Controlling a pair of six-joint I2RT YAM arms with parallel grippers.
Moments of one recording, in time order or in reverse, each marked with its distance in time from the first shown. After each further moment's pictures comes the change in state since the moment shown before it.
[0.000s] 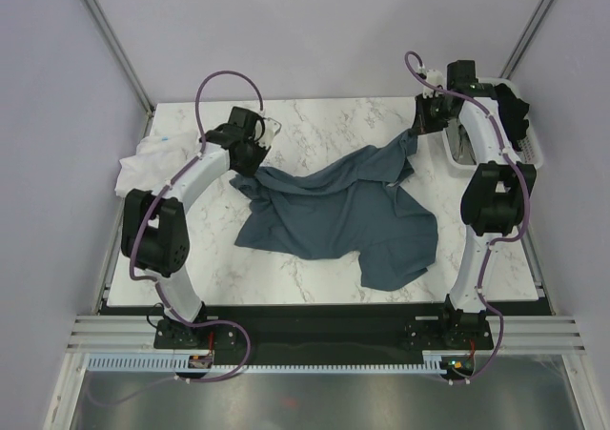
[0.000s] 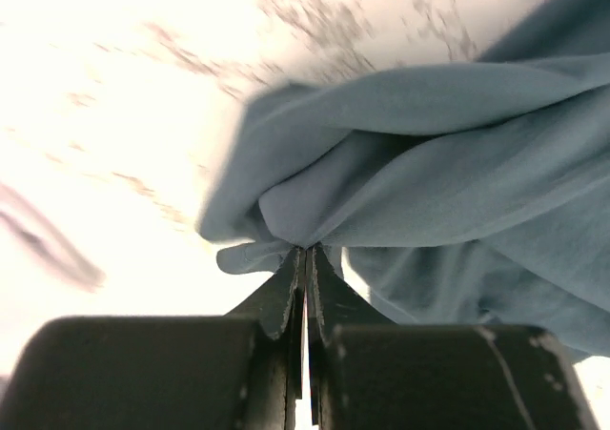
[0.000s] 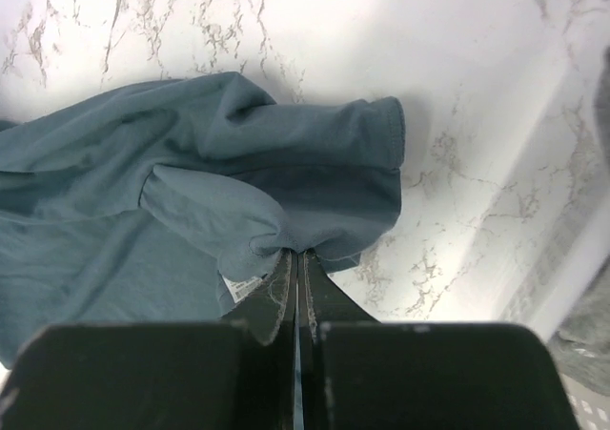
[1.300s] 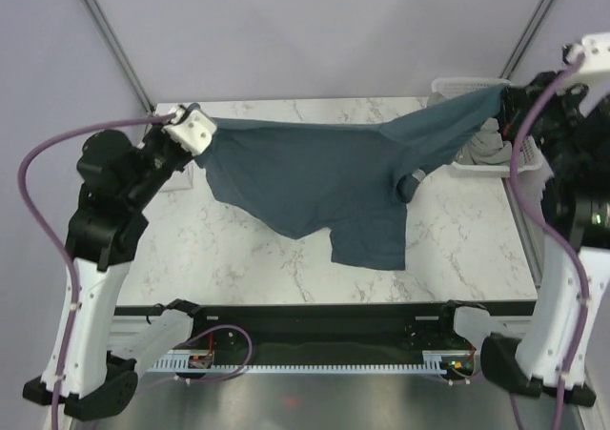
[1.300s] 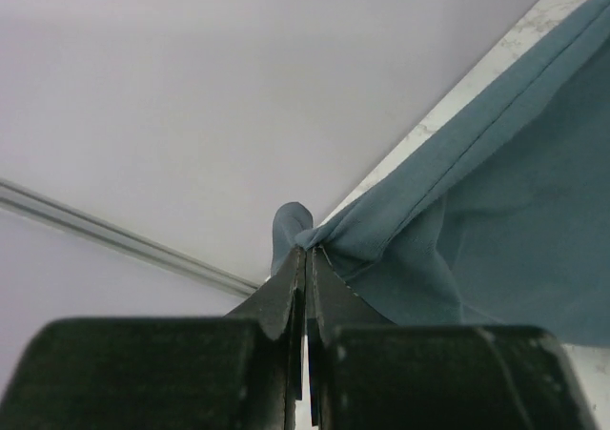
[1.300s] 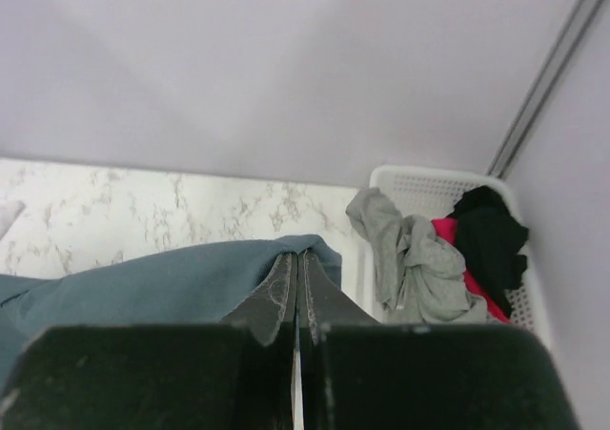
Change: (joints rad) left arm 0.036 -0.816 0.081 0.080 0.137 0.443; right arm -0.130 -0.979 -0.179 0.168 0.127 0.231
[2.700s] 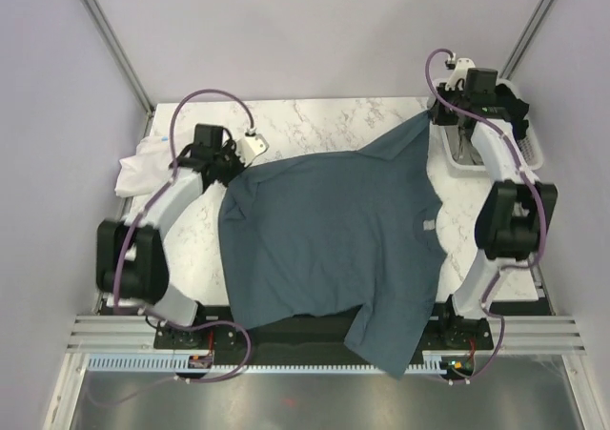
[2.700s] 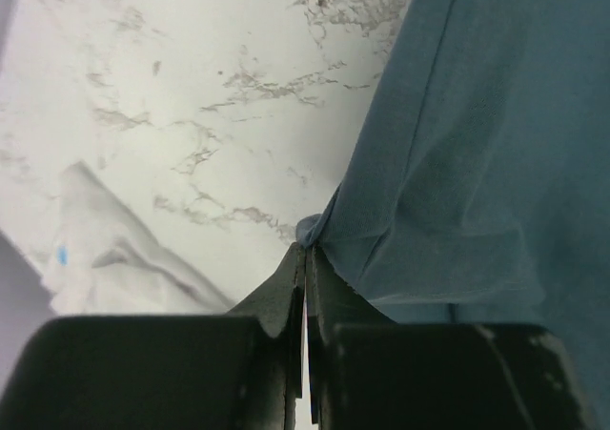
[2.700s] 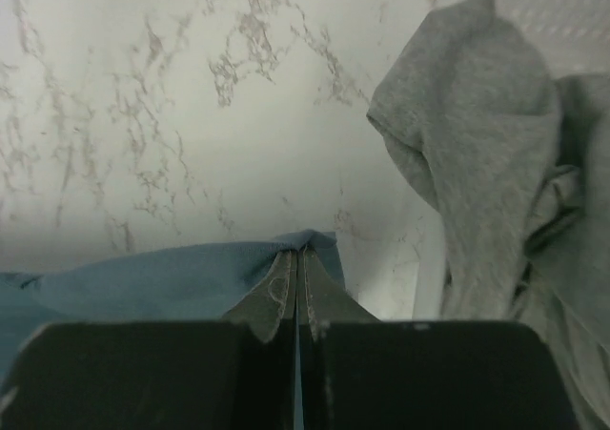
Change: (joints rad) left arm 0.104 0.519 -0.393 0.194 0.055 0.097; right arm 0.078 0.671 -0.225 0.394 0.029 -0.035
